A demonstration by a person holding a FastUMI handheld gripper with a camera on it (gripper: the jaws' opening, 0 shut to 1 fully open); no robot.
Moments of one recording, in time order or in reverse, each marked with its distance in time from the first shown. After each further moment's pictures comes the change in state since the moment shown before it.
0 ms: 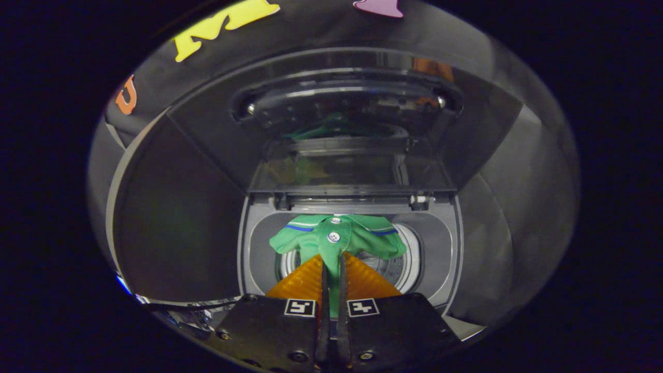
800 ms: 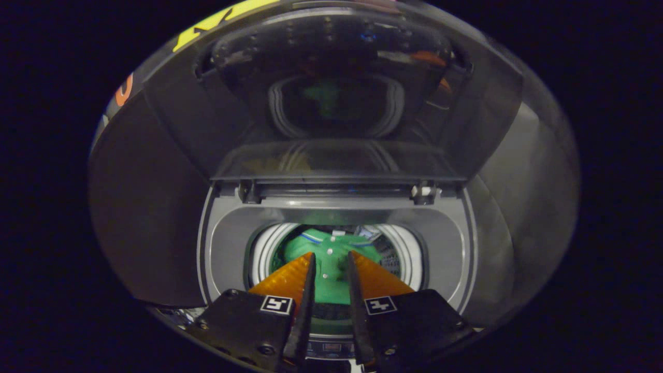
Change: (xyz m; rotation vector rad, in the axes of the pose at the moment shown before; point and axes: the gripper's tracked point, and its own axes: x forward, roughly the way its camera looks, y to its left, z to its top) arm 0.039 -0.012 -0.001 -0.030 -0.088 -0.071
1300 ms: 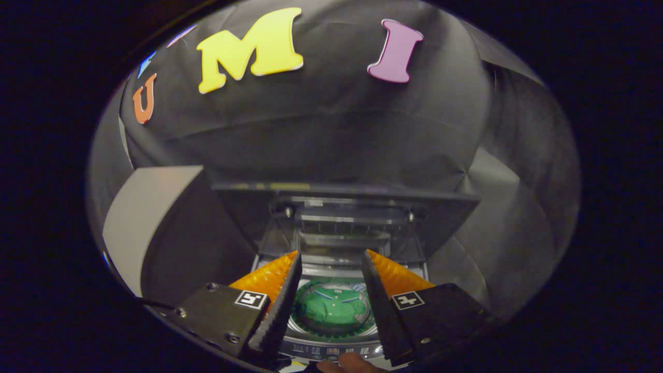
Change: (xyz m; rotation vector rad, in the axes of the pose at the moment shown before) arm -0.129 0.025 0.124 -0.046 -0.330 0.017
